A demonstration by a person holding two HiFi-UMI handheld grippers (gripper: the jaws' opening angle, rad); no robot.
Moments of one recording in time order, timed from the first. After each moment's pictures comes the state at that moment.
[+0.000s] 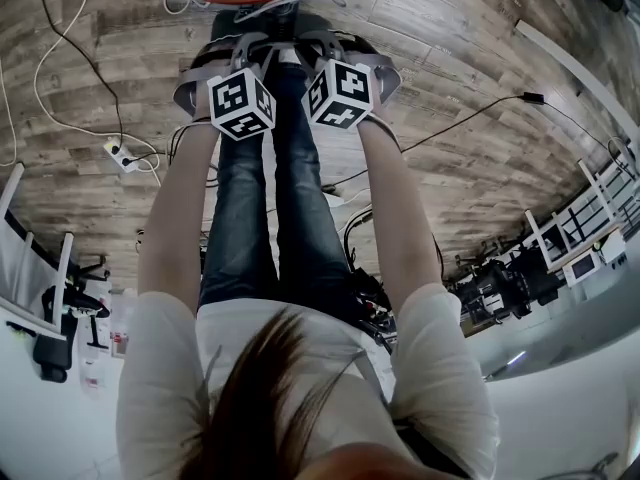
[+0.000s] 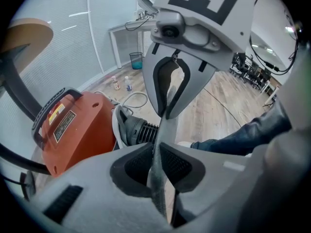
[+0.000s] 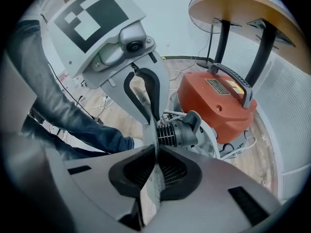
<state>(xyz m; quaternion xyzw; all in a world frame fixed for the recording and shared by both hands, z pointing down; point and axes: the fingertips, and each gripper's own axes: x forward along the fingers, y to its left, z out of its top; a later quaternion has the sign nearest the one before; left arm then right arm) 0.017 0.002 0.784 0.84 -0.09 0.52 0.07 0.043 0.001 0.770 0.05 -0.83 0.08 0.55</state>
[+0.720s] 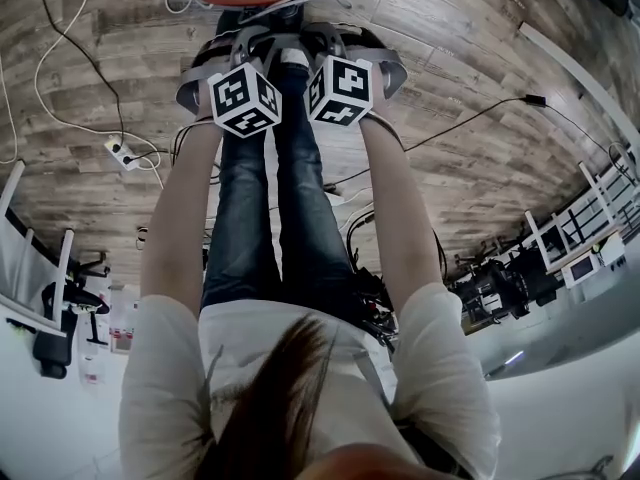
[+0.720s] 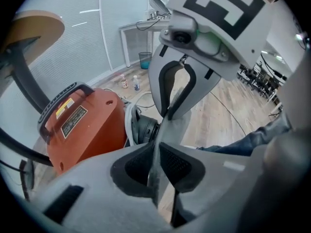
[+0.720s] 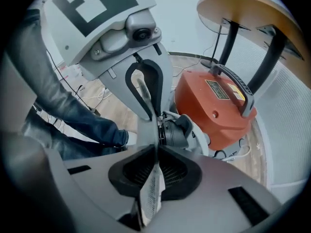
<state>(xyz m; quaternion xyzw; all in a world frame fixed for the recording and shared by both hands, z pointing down) 0.016 -0.021 0.783 0.84 -0.14 0.52 0.10 0.046 -0.019 0.776 0.04 -0.82 0.03 0.57</state>
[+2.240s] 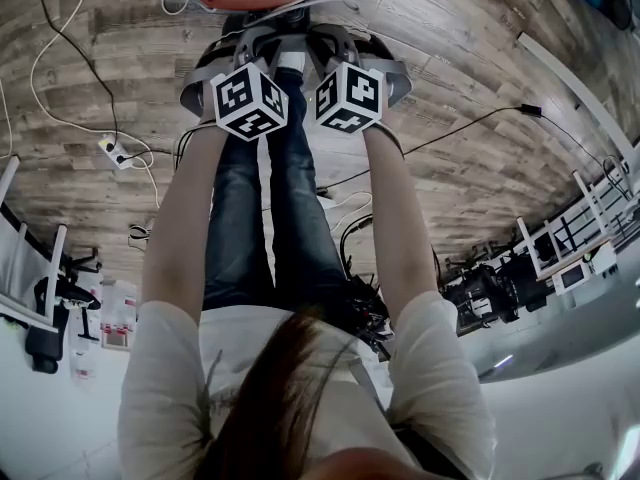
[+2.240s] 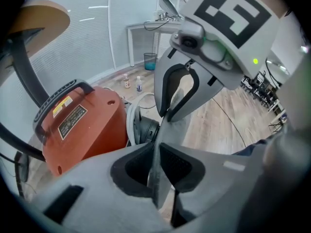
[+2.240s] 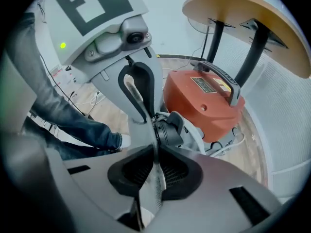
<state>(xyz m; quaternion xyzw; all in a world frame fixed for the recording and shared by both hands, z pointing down) 0.035 -0.037 0.782 0.84 -0.15 0.50 0.14 0.066 -0.042 0.775 0.09 -0.82 0.05 0.56</state>
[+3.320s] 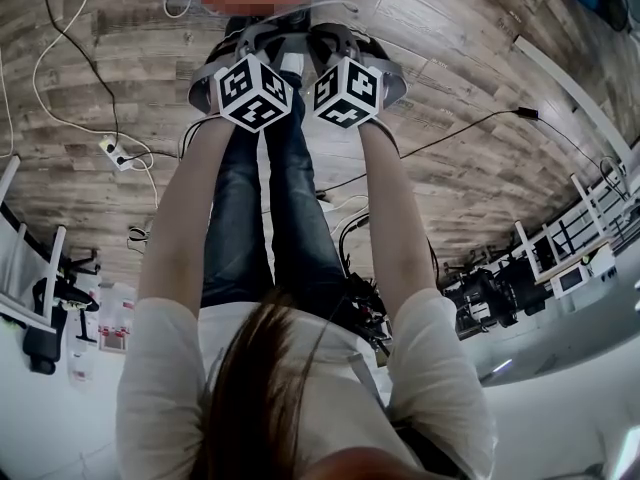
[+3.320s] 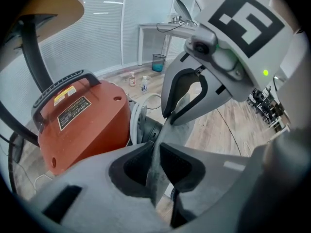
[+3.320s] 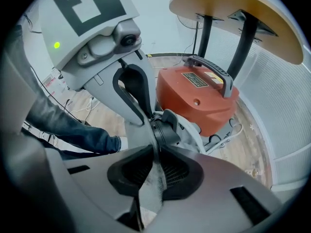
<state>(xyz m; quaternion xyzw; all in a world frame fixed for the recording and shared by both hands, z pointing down) 0.040 -0.046 0.784 0.83 -0.18 0.49 0.20 0.070 -0.052 0.774 0.12 -0.82 0.09 0.56</state>
